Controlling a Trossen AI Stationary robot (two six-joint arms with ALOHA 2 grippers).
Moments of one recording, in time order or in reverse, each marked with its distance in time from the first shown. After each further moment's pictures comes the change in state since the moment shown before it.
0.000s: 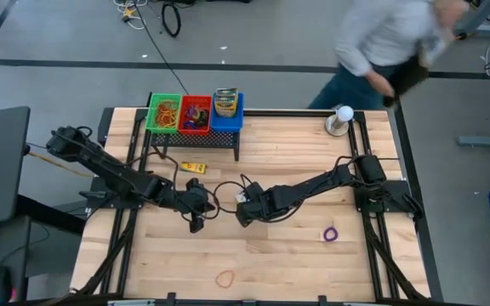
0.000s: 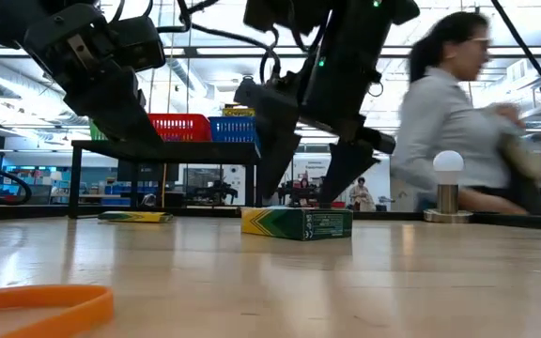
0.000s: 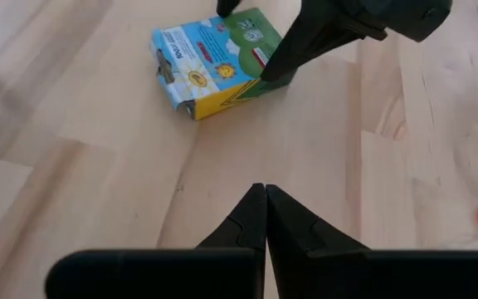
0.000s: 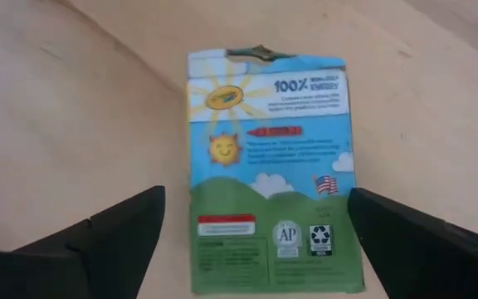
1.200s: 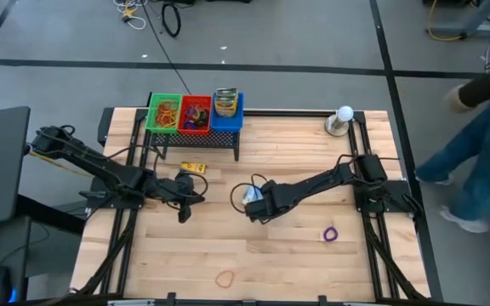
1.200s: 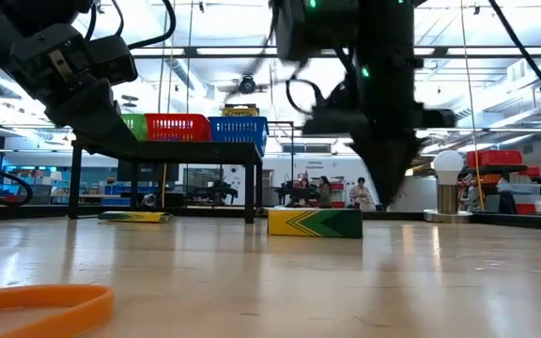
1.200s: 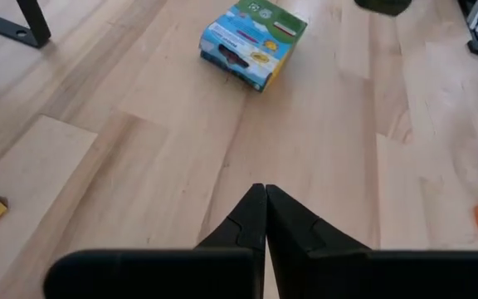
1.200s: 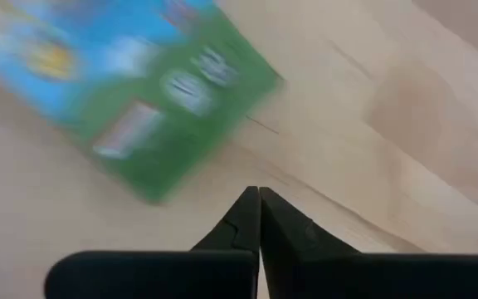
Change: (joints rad) left arm 0.060 -0.281 -0.213 0.035 0.030 -0.013; right arm -0.007 -0.011 0.021 -0.453 -0.129 0.141
